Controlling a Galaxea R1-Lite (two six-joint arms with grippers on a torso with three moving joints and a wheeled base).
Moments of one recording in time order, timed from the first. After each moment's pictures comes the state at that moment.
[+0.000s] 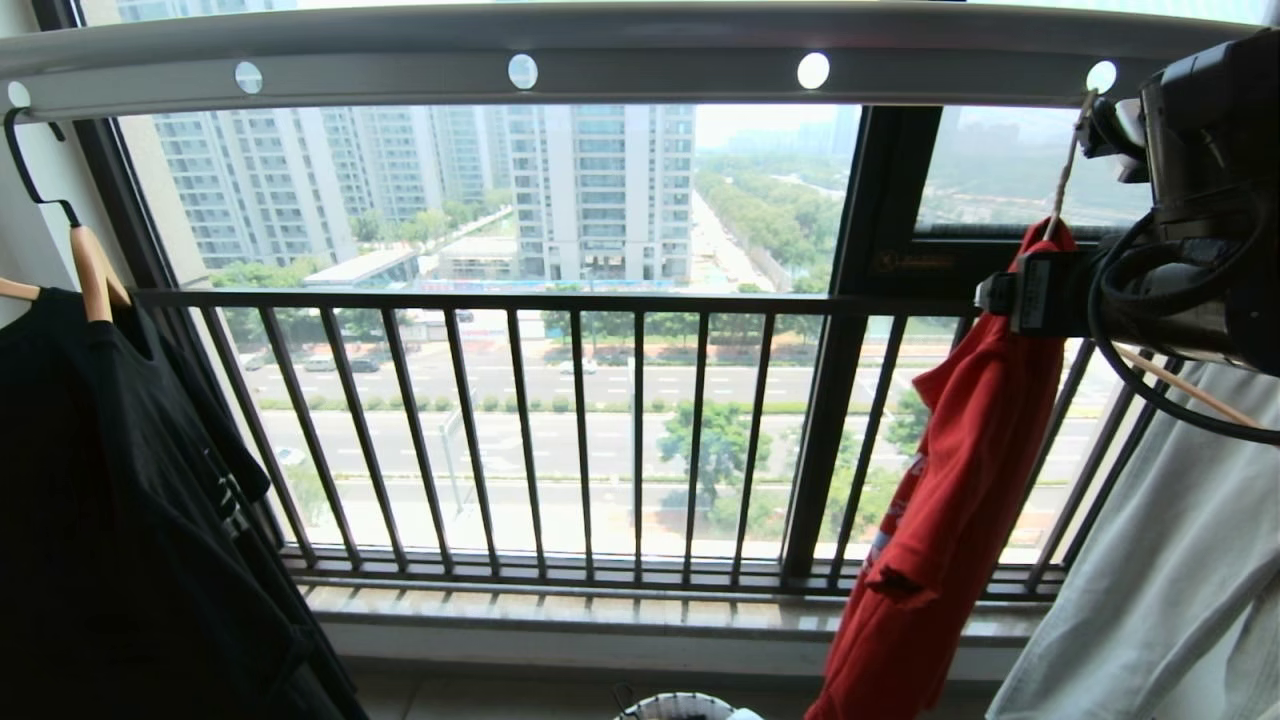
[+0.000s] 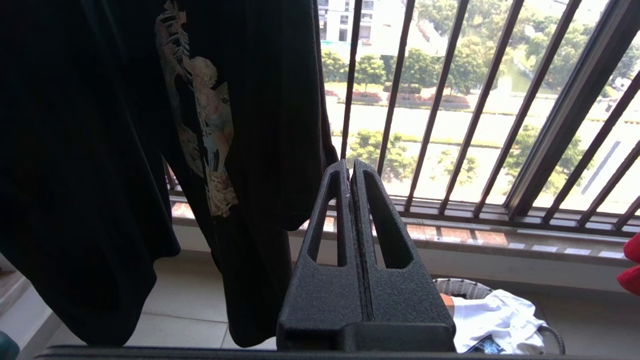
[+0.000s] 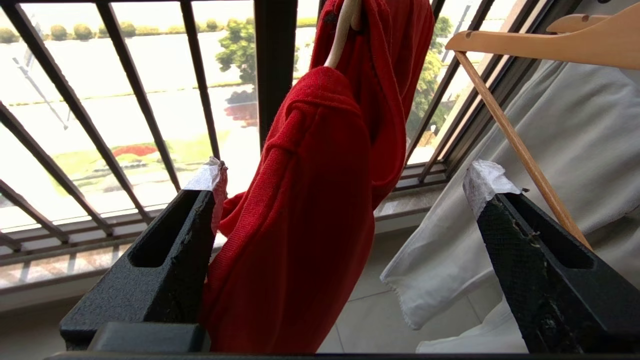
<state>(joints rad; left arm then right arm) -0.01 0.00 0.00 0.00 0.03 -0.06 0.40 1.54 -1.37 0.24 -0.73 0.18</state>
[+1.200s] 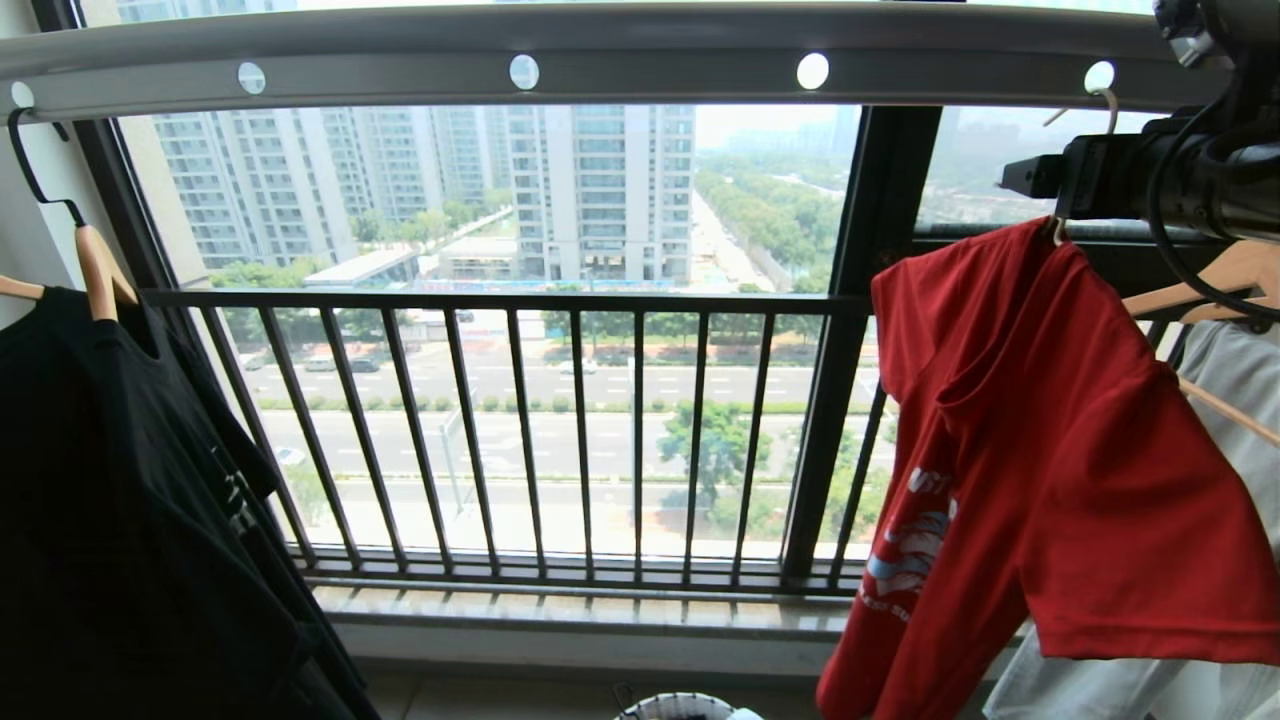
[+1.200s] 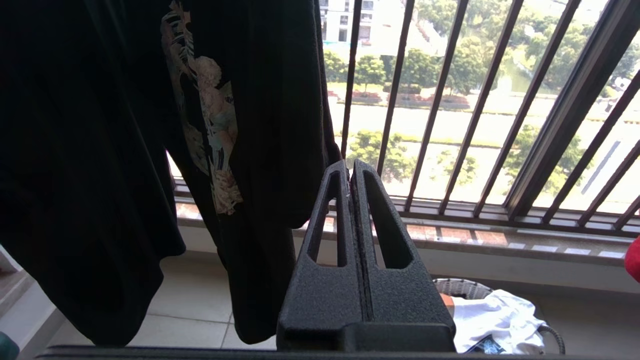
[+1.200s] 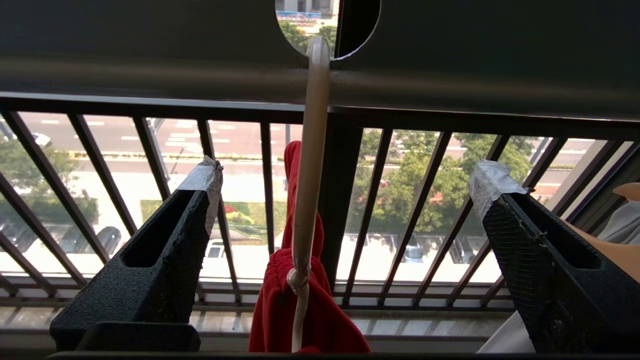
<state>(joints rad) -0.01 0.00 0.00 0.00 0.03 -0.06 0.09 1.61 -1.50 -0.04 -0.18 -0.03</state>
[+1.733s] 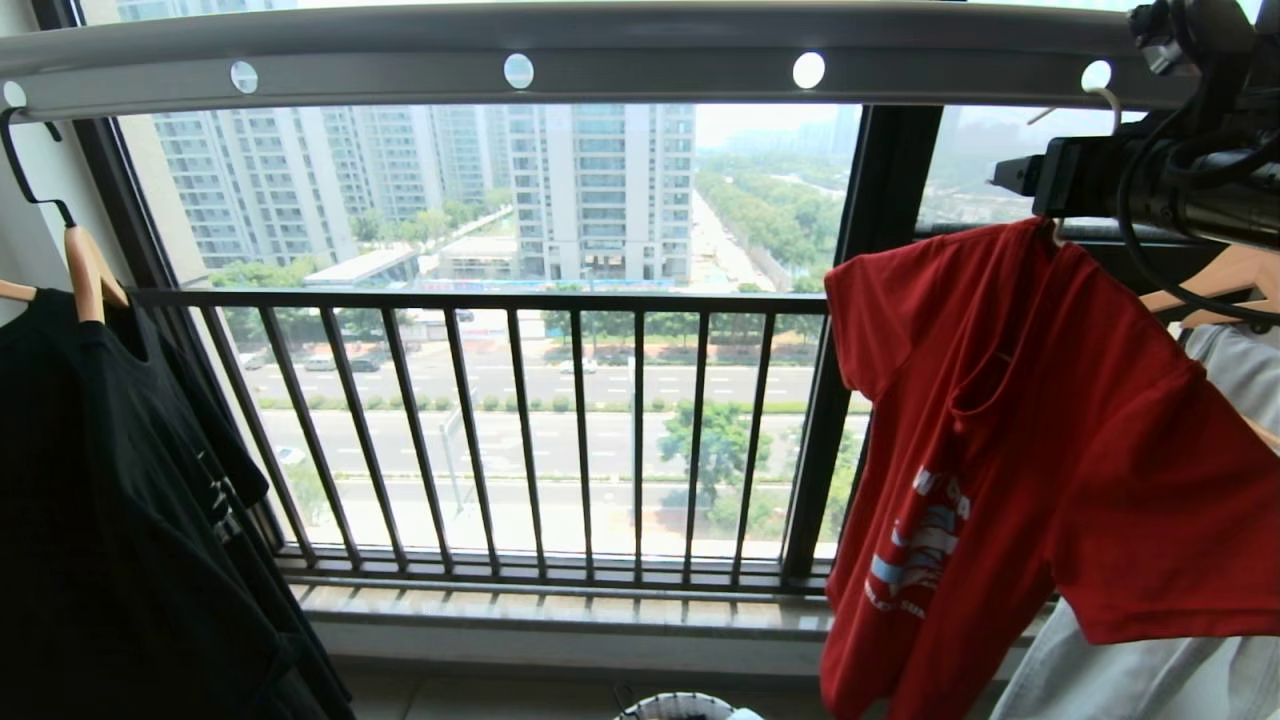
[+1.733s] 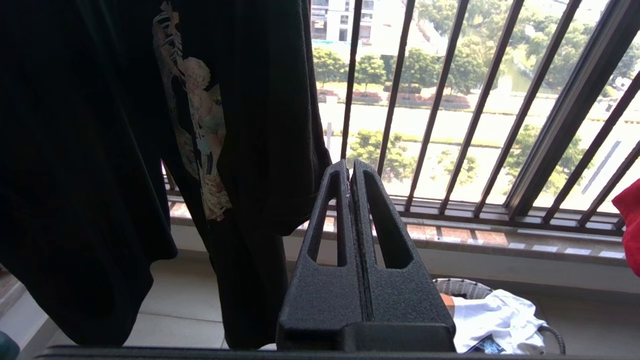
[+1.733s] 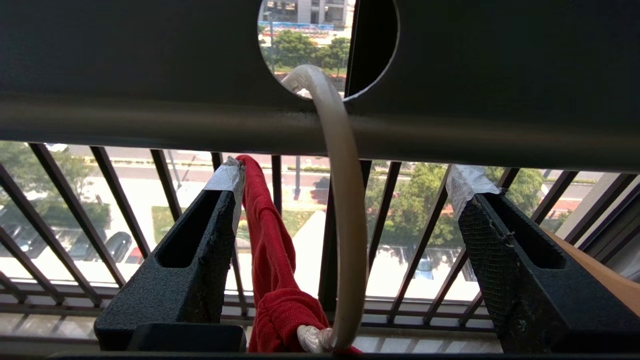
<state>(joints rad) -0.01 0.00 0.00 0.00 0.03 -0.06 0.08 1.66 -1.52 -0.11 -0.13 -0.03</state>
